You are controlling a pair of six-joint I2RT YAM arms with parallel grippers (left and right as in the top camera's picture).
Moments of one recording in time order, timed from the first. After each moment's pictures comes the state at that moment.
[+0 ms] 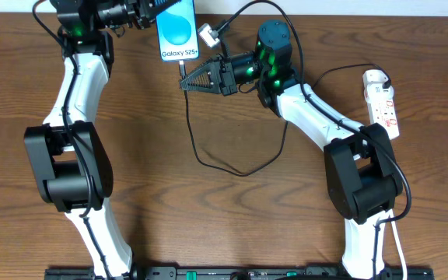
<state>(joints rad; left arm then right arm) 0.08 2.11 1.74 0.76 1.41 -1.52 0.46 2.12 1.55 0.65 -1.42 0.89</state>
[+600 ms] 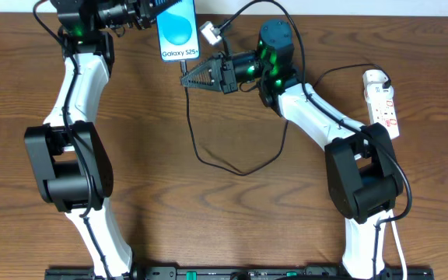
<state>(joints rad) 0.08 2.11 1.74 0.76 1.41 -1.54 0.44 2.12 1.55 0.67 -1.39 0.91</state>
